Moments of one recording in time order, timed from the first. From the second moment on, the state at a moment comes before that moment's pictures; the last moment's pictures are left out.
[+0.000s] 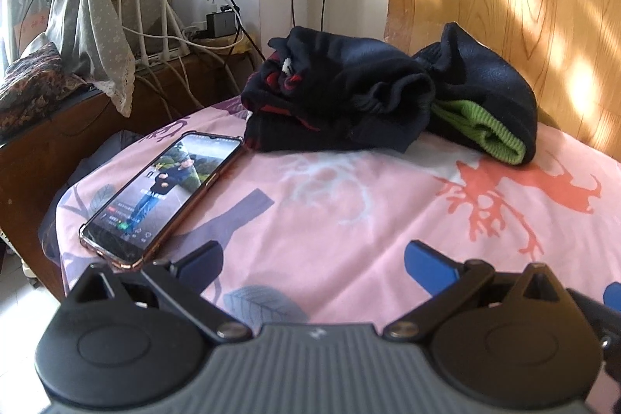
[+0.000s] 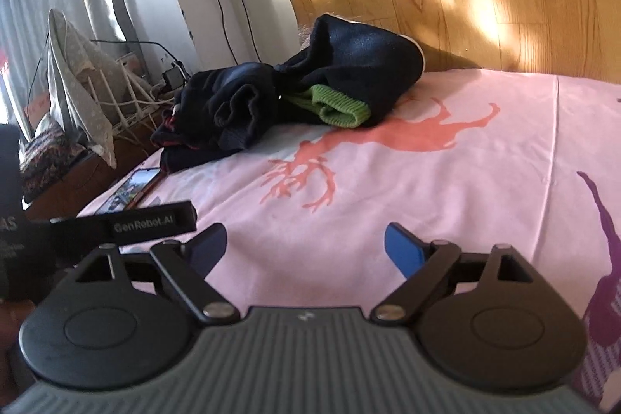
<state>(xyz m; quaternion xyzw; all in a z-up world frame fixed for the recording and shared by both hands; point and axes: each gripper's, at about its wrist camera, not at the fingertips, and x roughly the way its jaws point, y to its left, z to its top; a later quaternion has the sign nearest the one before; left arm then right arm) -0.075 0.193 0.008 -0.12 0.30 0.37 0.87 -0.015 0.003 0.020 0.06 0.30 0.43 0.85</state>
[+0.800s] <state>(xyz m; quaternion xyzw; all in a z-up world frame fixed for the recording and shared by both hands) -0.079 0.199 0.022 -0.10 0.27 0.38 0.88 -0.014 -0.005 0.020 0.08 0.30 0.44 0.84</state>
